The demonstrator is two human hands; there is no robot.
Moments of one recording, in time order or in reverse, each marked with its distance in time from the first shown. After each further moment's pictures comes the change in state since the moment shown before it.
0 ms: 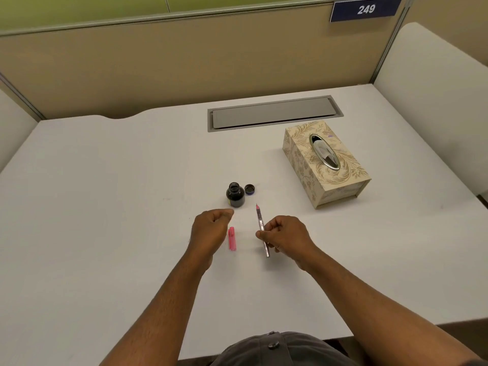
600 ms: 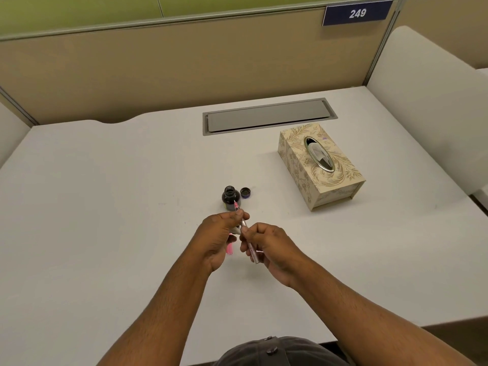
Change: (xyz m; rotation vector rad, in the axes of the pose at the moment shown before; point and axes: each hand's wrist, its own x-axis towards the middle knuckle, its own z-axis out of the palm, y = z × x) left_hand -0.006 0.015 0.014 -0.342 -0.259 -0.121; right_hand -0.033 -0.025 0.015 0.454 -0.281 0.017
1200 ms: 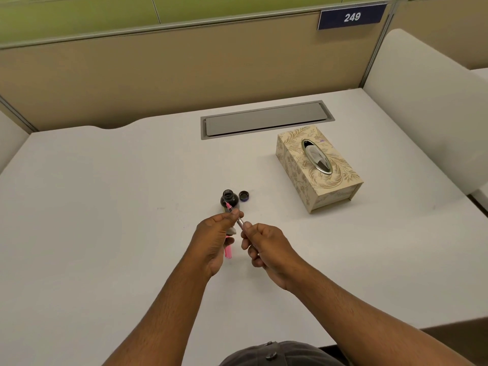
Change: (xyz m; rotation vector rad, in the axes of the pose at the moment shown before) left_hand 0.001 -0.001 0.000 -0.099 0.081 0.014; right_hand 0.001 0.001 0.006 0.024 0.090 -0.028
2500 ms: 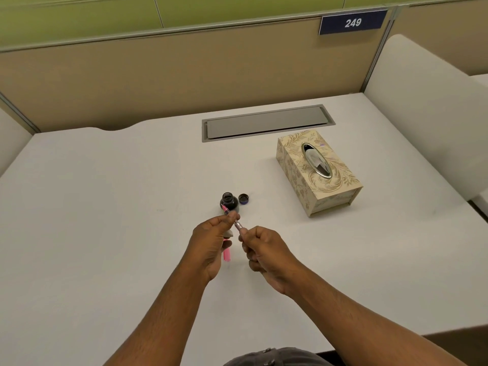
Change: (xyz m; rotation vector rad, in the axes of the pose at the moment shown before) left_hand 0.000 -0.003 -0.001 -0.032 0.031 0.024; right_hand 0.000 -0.001 -0.002 0.022 -0.039 0.005
